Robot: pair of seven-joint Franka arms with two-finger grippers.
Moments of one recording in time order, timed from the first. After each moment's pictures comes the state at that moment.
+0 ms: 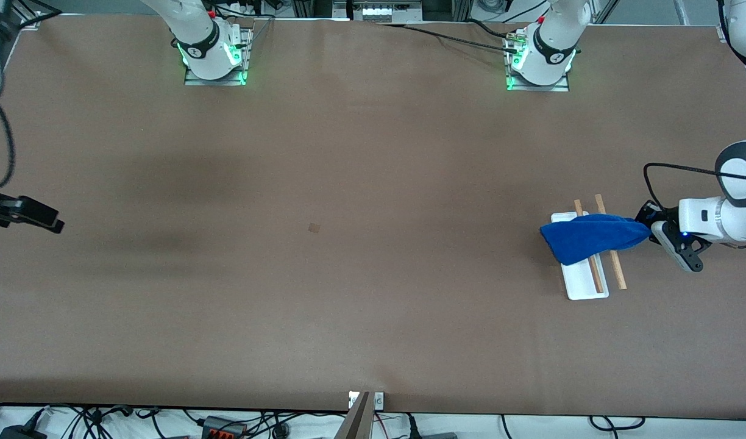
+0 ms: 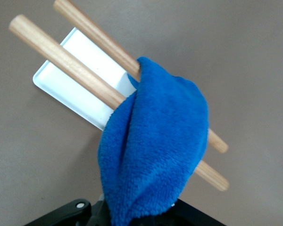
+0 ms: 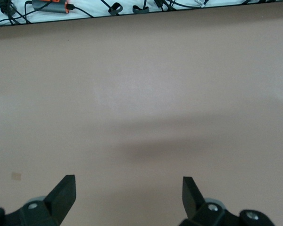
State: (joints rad) left arm 0.34 0.48 -0.10 -1.71 -0.16 1.94 1.14; right arm 0.07 0.32 -0.20 -1.28 0.08 1.68 -0.02
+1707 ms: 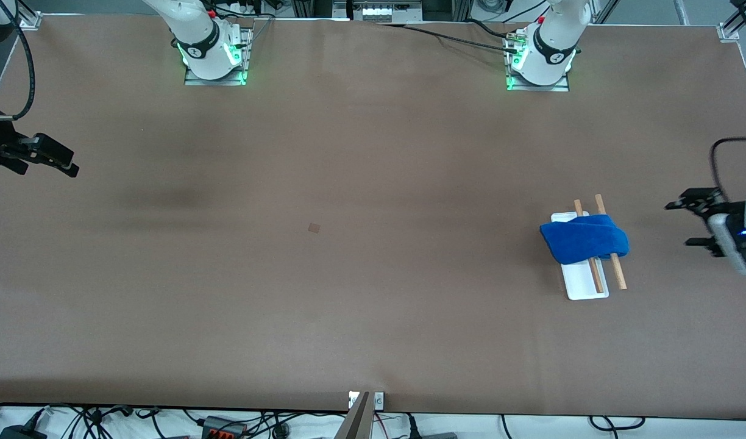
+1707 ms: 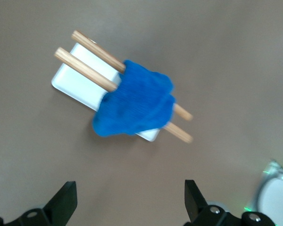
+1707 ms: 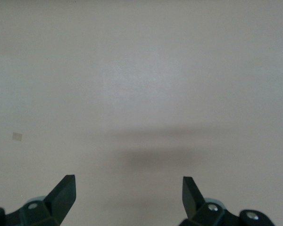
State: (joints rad) left arm 0.39 0.52 -0.10 -1.29 -0.13 1.45 1.20; right arm 0.04 0.00 -0.11 -1.69 0.01 1.76 -0.02
